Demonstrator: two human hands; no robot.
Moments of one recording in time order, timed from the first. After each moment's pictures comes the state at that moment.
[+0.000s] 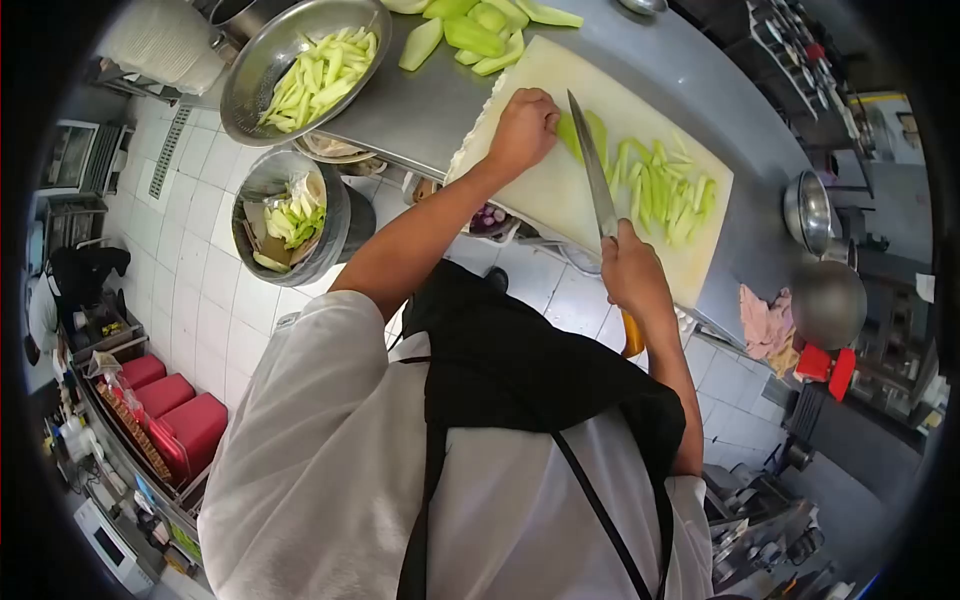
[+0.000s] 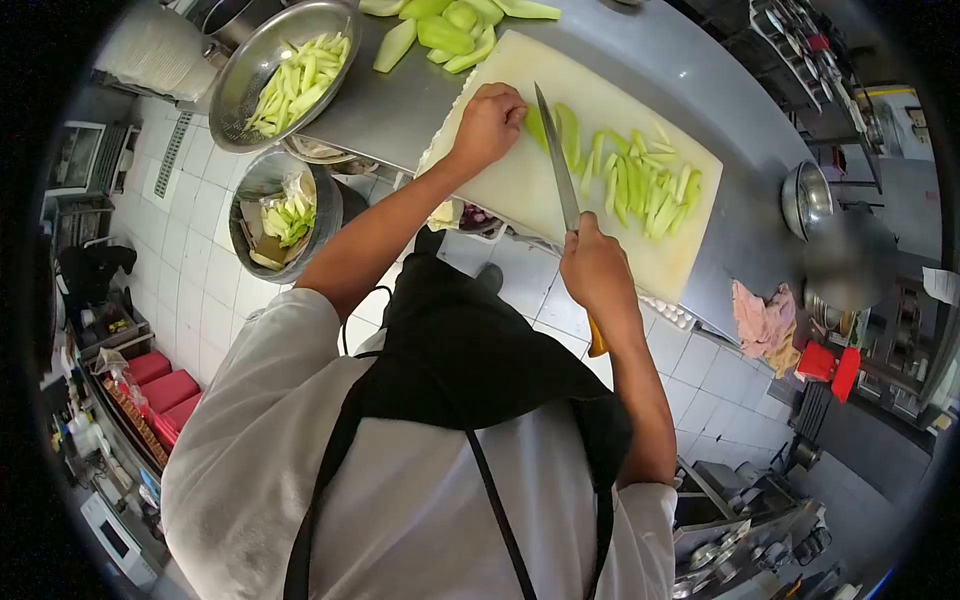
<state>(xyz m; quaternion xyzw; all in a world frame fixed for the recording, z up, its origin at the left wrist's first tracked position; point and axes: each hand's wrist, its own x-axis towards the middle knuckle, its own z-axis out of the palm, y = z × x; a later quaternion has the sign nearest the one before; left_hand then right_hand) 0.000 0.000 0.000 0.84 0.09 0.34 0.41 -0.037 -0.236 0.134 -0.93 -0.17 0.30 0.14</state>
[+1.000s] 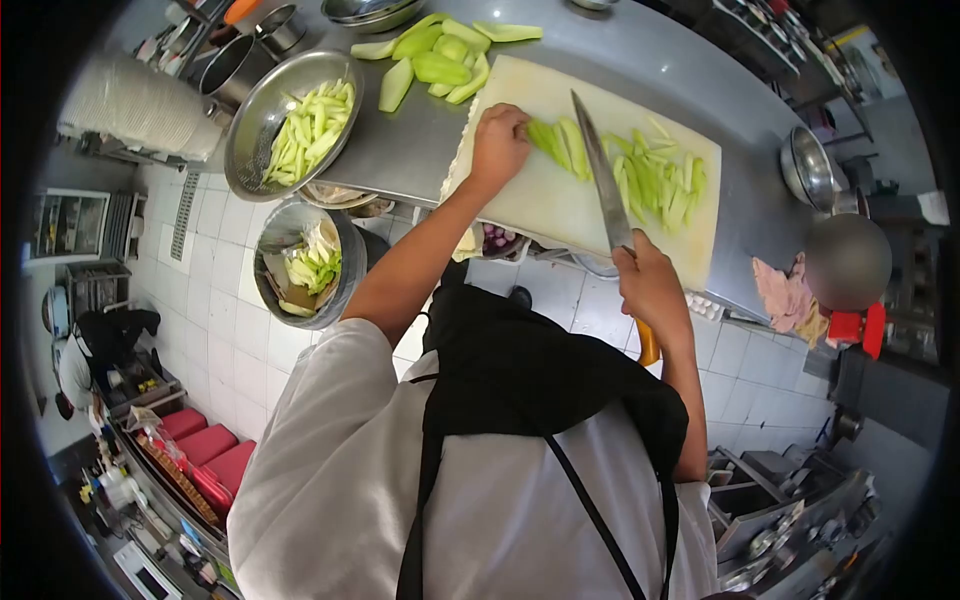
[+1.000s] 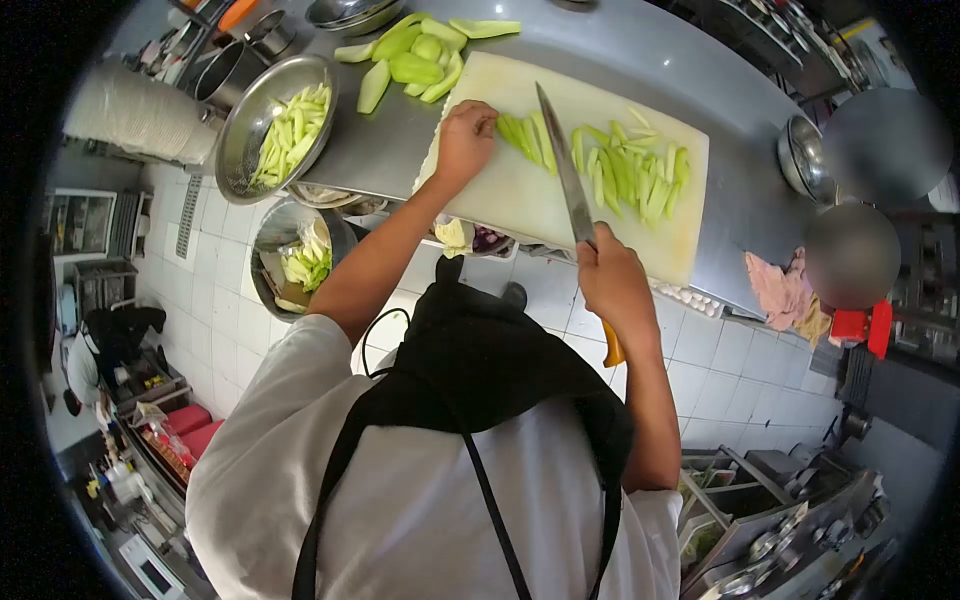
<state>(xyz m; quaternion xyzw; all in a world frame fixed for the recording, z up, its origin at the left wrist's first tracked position) 0.006 0.003 -0.001 0.84 0.12 0.33 0.42 -0.054 -0.263 0.168 -0.90 -0.07 0.30 0.31</state>
